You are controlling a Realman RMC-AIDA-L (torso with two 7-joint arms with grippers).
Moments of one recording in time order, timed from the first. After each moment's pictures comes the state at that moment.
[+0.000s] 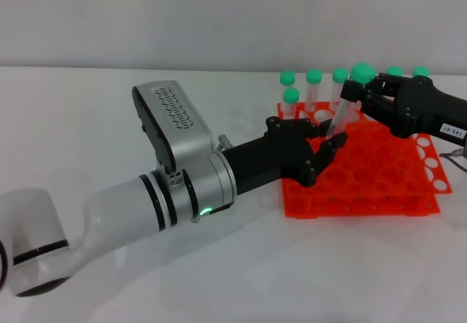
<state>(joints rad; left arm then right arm) -0.83 -2.09 2.83 0.21 -0.63 1.08 -0.55 0.57 1.94 -1.25 -0.48 -1.07 -1.39 1.23</state>
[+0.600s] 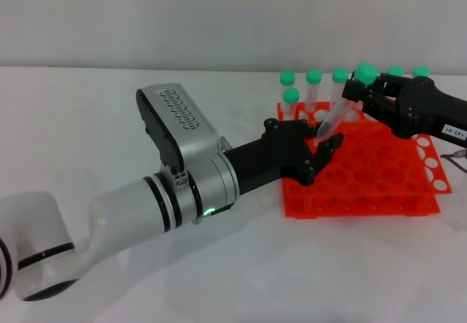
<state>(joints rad) -0.82 -2.09 2.80 0.23 -0.64 1.01 -0.52 0.57 1.95 -1.25 -0.48 -1.06 -1.40 1.23</state>
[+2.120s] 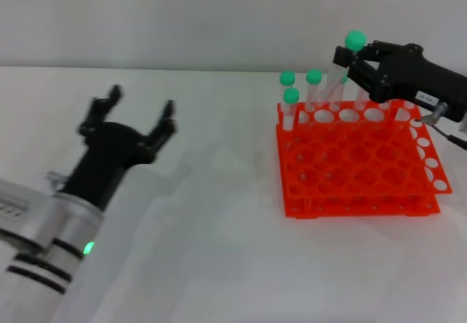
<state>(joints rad) -0.38 -2.09 2.46 0.37 -0.86 1.22 0.02 0.62 2.01 -1.19 -0.53 -1.08 -1.17 1.11</state>
